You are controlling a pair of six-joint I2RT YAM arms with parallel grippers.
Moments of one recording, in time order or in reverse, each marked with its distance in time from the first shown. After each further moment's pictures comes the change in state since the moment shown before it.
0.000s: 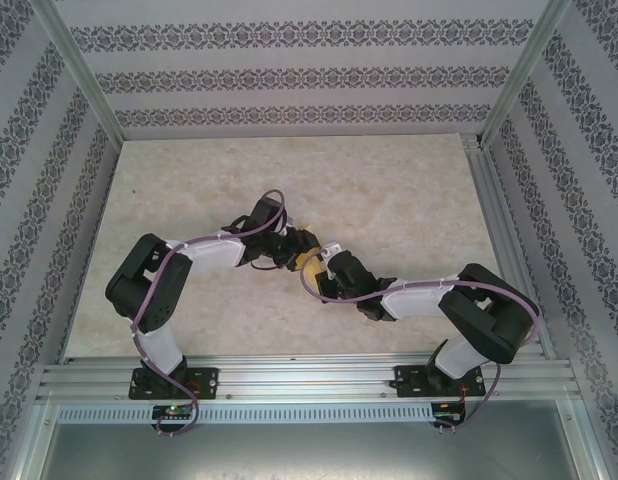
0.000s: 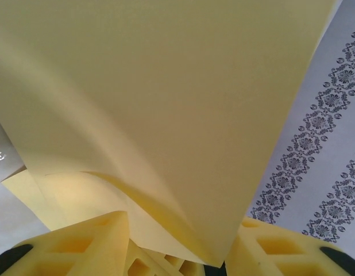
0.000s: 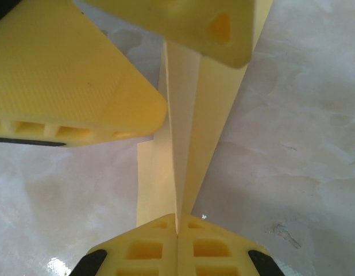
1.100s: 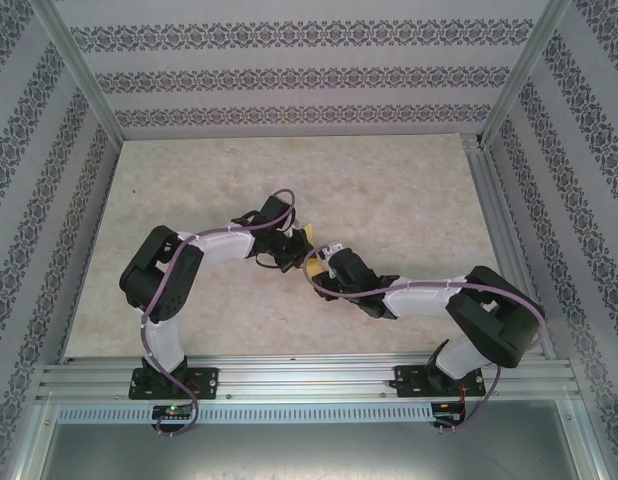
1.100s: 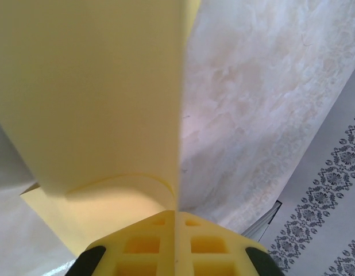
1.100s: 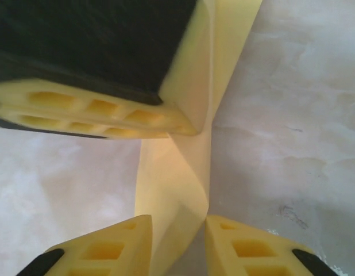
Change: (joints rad) left arm 0.000 0.100 0.122 -0.188 -0.007 0.180; right arm -0.033 -0.056 0.016 -0.087 -0.081 0.094
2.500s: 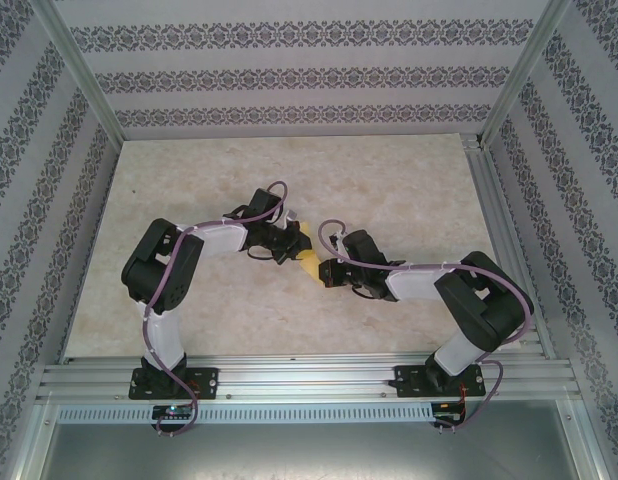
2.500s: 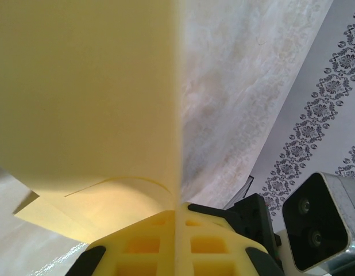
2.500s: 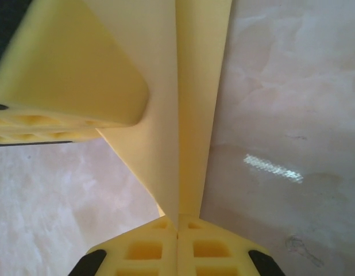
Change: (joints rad) left arm 0.091 0.047 0.004 0.099 0.191 0.058; right arm -0.172 0.119 0.055 0.031 -0.306 0.134
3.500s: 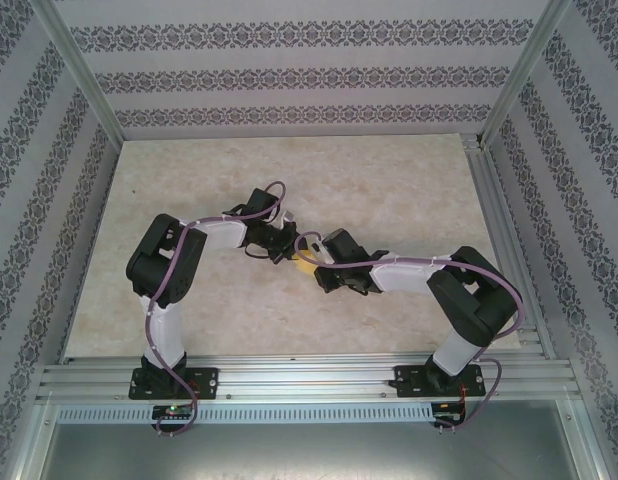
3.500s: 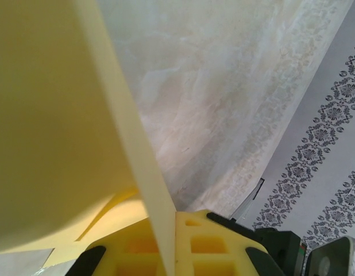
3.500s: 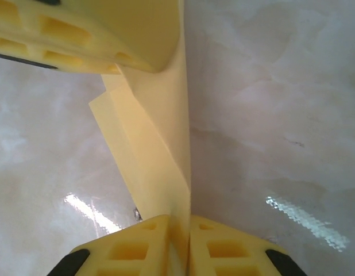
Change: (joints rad) left arm 0.035 0.055 0.029 -0.048 0.015 0.077; right arm 0.087 0.056 0.171 -0.329 0.206 -0.291
